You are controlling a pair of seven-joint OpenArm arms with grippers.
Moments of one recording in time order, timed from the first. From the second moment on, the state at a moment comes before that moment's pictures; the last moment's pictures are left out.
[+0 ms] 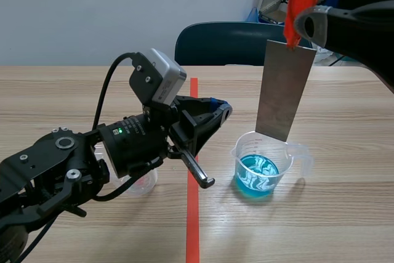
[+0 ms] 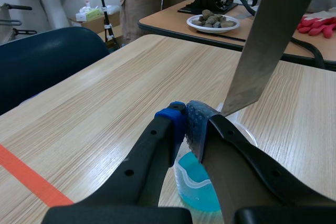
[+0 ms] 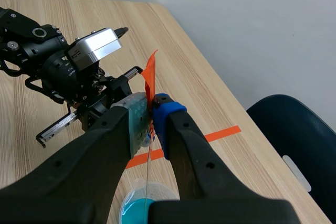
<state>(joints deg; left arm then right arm) -1.5 -18.4 32.2 84.0 -7.0 -27.4 -18.0 -24.1 55.2 11.5 120.1 34.1 45.3 7.6</state>
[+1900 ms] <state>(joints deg) 20.2 -36.2 22.4 99.7 -5.0 -29.1 -28.1 -24.1 55.2 11.5 120.1 34.2 45.3 7.6</state>
